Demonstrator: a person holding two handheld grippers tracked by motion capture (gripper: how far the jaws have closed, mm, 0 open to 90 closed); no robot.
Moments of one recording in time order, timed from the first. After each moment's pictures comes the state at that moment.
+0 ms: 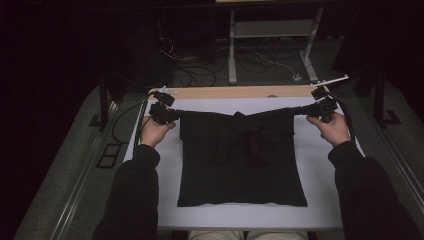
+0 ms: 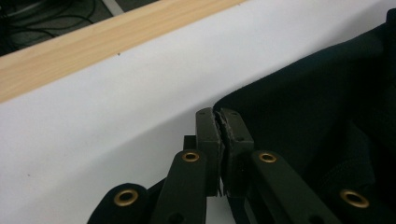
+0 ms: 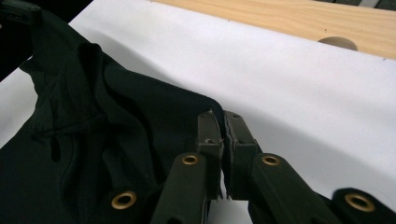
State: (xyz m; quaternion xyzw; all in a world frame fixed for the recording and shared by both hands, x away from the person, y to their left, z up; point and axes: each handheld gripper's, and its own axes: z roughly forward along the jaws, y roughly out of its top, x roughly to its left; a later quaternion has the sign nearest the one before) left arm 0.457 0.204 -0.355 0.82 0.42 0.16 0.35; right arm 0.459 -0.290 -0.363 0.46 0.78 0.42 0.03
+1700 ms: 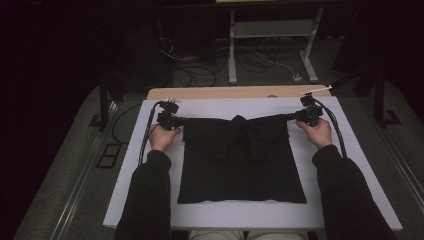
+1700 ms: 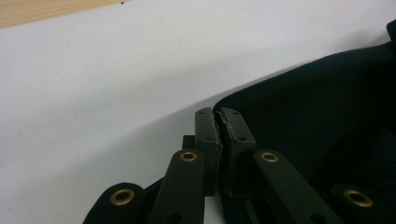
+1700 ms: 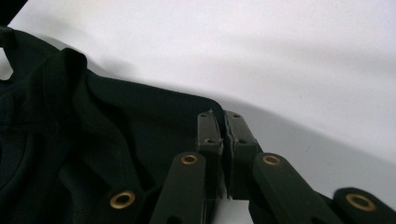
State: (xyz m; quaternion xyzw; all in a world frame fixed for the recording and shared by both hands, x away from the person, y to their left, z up) left arm 0.484 0.203 -0.421 0.80 0.47 0.14 0.34; right arm 0.499 -0.285 -0.432 0.53 0.75 0.39 0.00
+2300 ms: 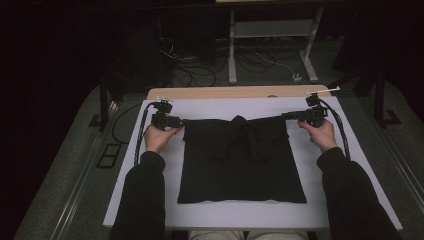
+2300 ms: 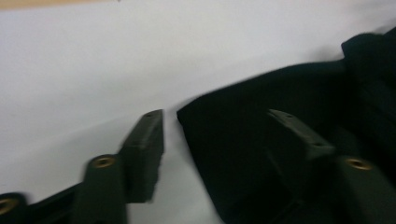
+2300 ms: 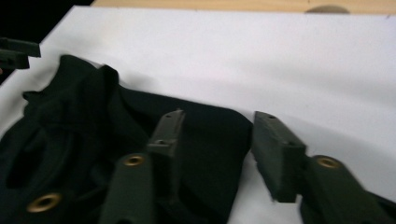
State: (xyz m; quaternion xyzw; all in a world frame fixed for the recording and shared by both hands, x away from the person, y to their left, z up) left arm 0.475 0.221 -0.409 0.77 0.49 0.09 0.38; right arm 0.482 -0.292 -0.418 0.51 0.74 0.44 0.01
